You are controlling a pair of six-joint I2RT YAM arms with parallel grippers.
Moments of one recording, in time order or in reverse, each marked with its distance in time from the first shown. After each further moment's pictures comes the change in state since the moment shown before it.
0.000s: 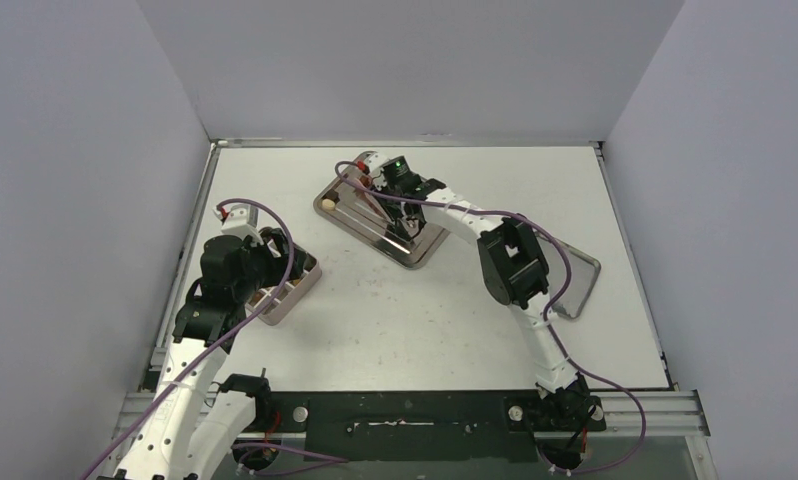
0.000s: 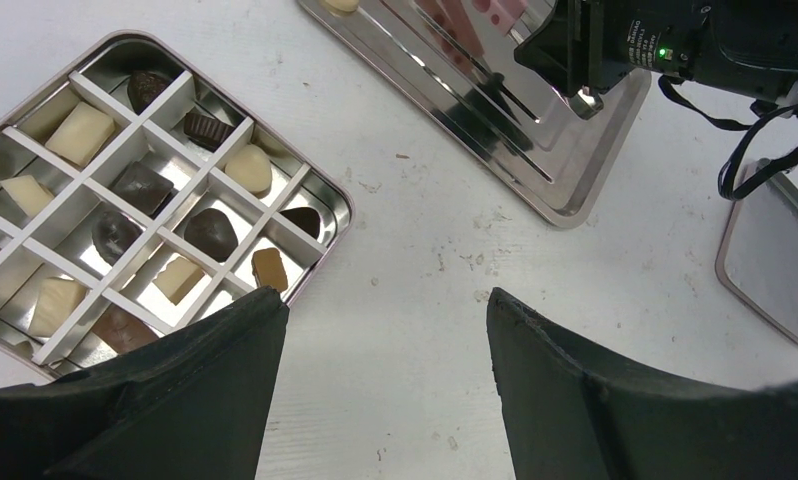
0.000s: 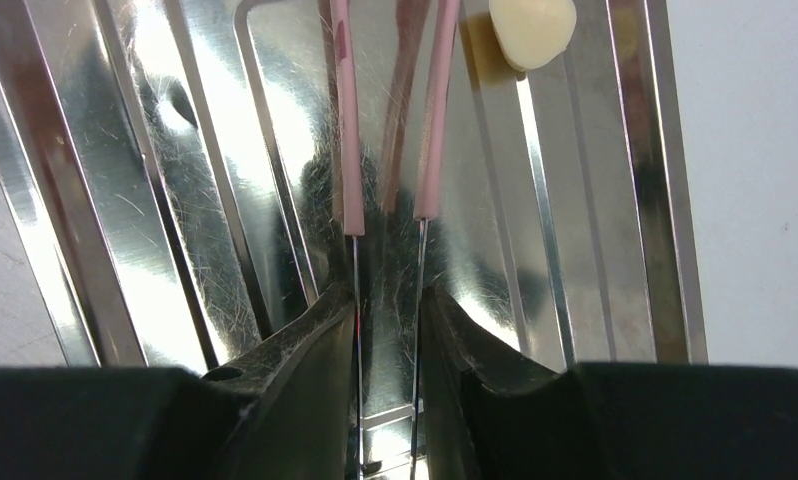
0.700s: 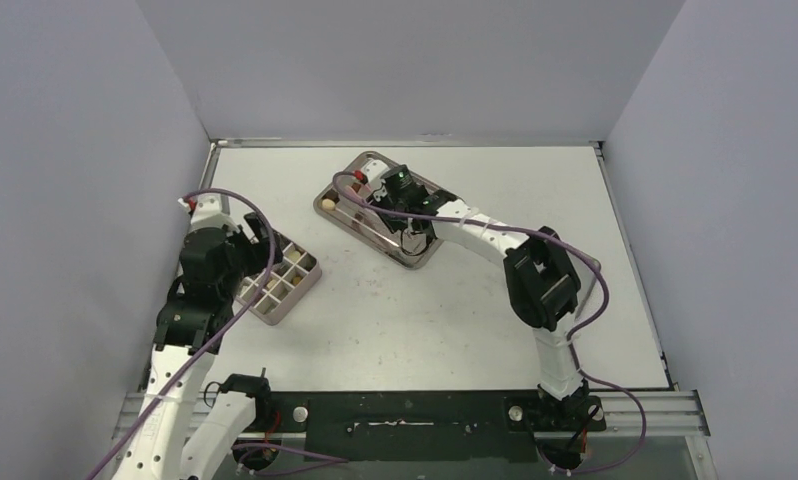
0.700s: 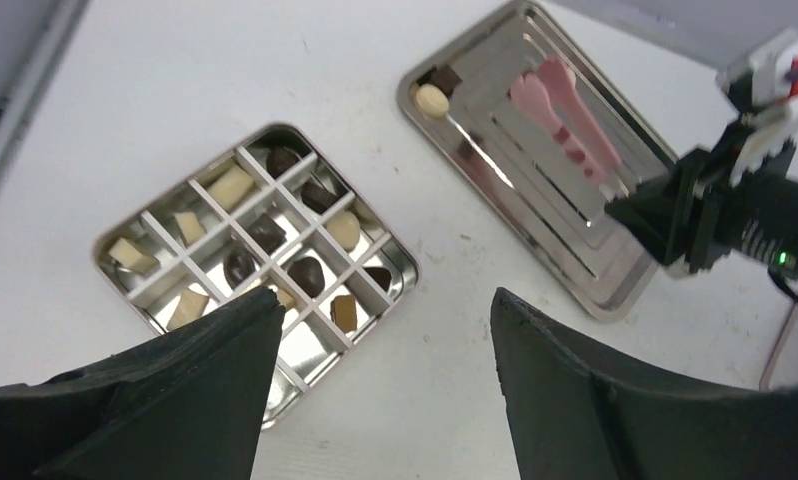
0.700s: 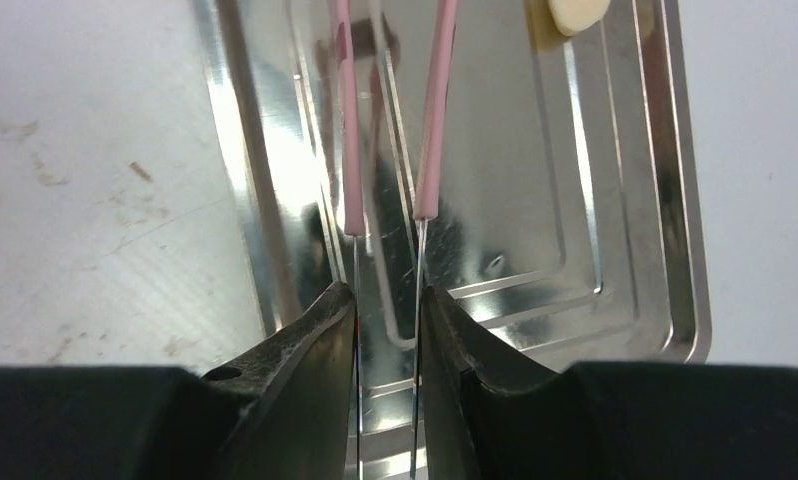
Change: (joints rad) left arm 0.003 -0.018 0.137 -0.101 -0.214 0.000; right arm 0.064 -0.265 -0.269 0.041 -0.002 0.023
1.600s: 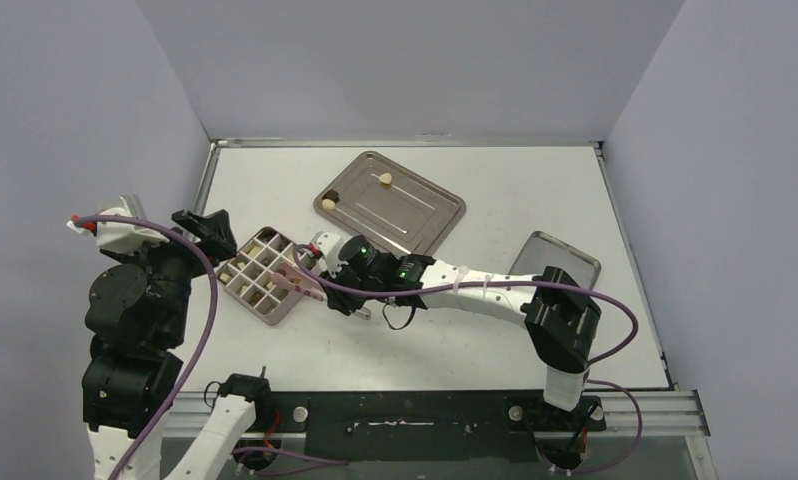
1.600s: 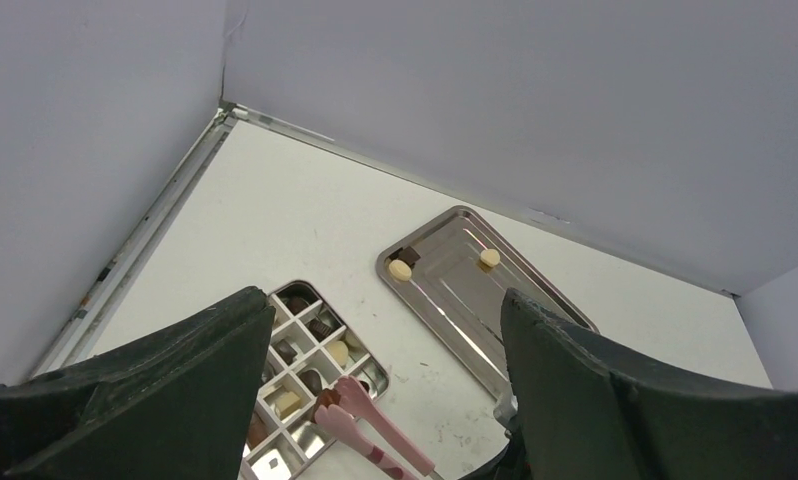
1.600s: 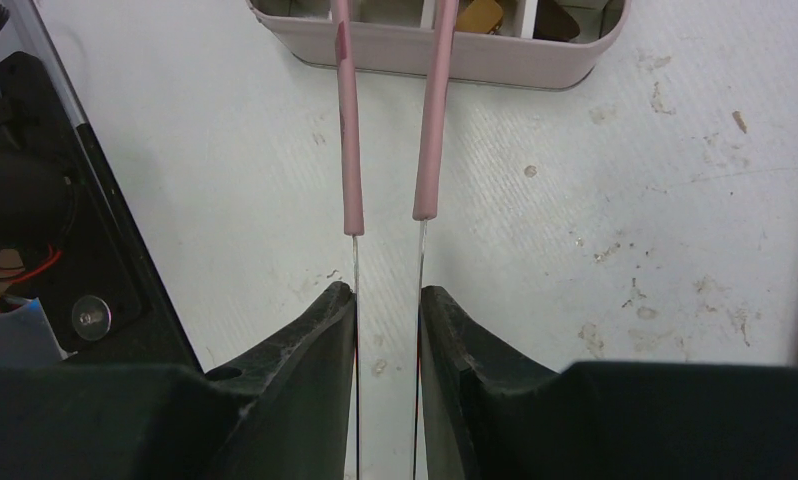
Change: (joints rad) left arm -0.027 -0.107 0.444 -0.169 -0.177 0.038; right arm 0.383 -0.267 -0.311 0.096 -0.203 0.306
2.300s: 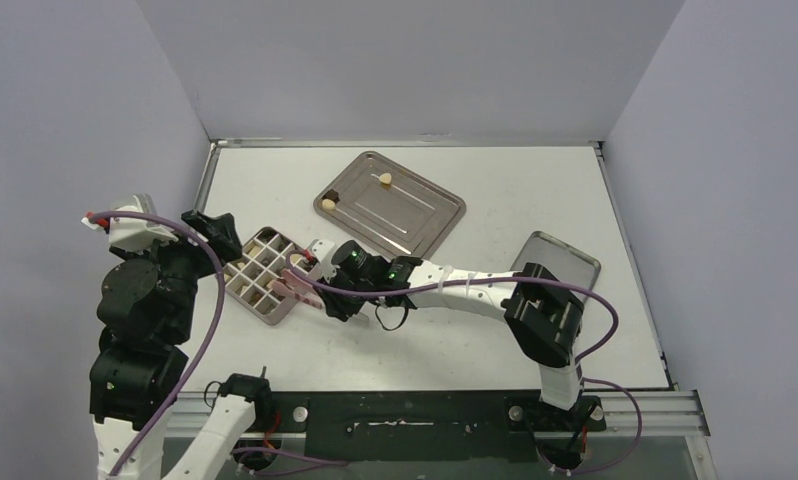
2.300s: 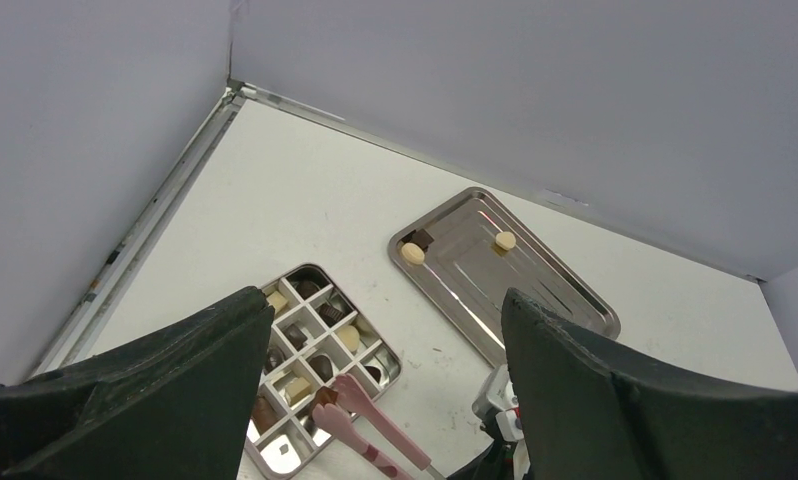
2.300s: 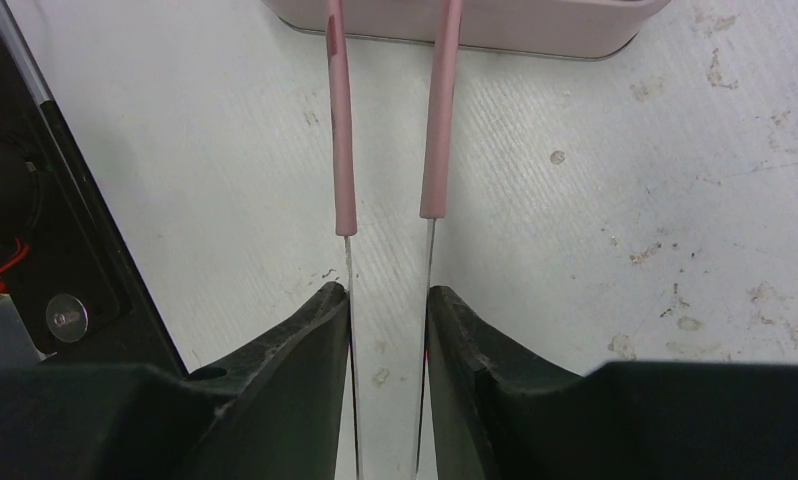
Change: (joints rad) left arm -0.015 0.000 -0.046 0.000 -0.019 0.005; right arm 0.019 0.086 0.031 -0.017 -0.025 0.009
